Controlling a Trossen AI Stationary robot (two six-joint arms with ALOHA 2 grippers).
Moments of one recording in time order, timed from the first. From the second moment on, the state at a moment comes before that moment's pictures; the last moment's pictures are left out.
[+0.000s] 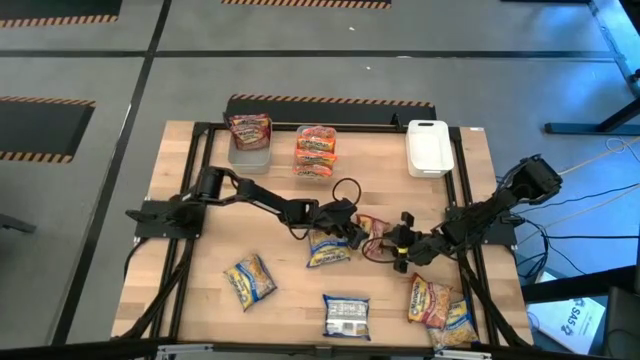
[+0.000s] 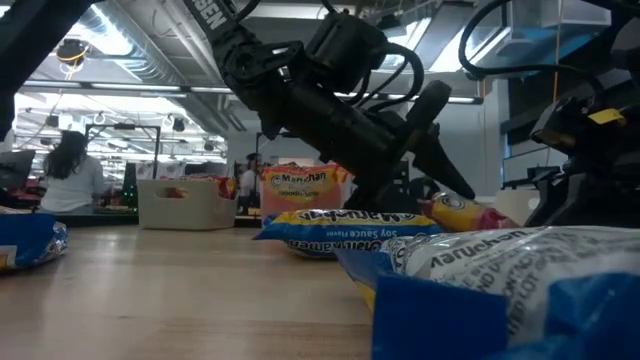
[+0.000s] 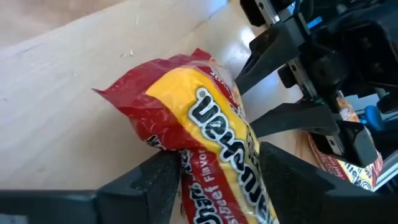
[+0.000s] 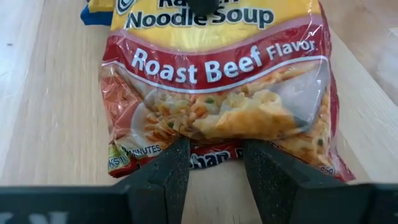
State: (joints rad) left arm -0.05 2.18 1.28 0.40 -0.03 -0.91; right arm 0.53 1.45 0.22 0.40 0.55 0.54
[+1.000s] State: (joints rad) left arm -0.06 2.16 1.28 0.39 -0.09 -0.72; right arm 0.53 1.29 0.21 0.28 0.49 0.54
